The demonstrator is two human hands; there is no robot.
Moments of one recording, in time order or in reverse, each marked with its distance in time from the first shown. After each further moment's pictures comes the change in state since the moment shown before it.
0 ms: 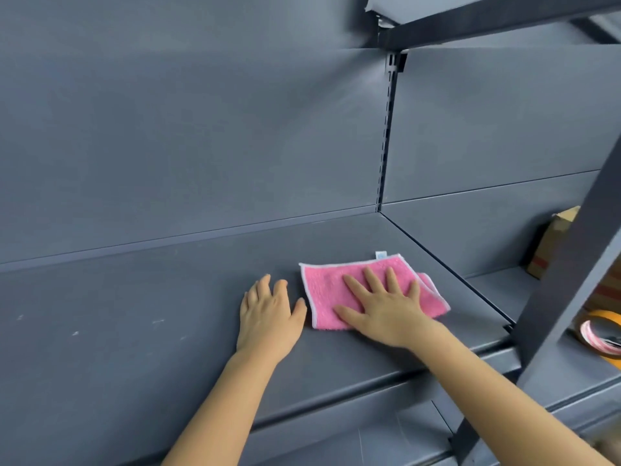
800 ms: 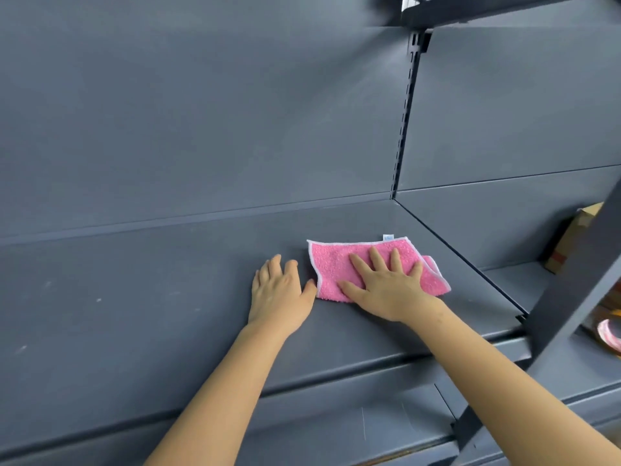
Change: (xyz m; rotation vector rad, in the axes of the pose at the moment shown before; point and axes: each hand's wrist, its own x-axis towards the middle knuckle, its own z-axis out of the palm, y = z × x) left_hand -0.001 0.003 -0.002 0.017 -0.006 -0.017; right_hand 0.013 -0.008 0.000 -0.021 0.033 -0.015
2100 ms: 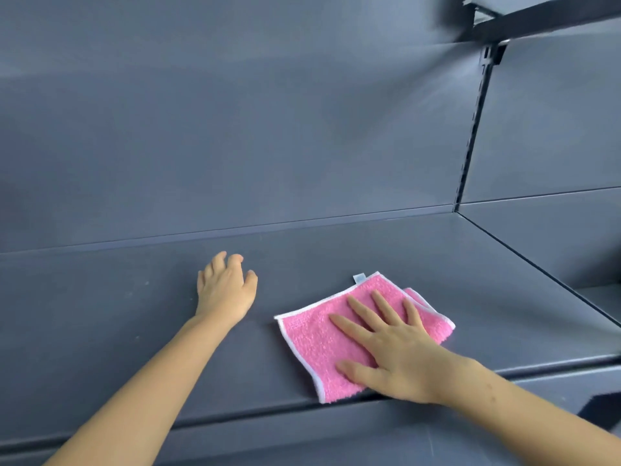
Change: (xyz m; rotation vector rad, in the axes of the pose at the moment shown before) left_hand 0.009 -0.149 -0.070 -0.008 0.228 -0.235; right_hand -0.059 -0.089 0.012 -0.072 -0.105 -0.476
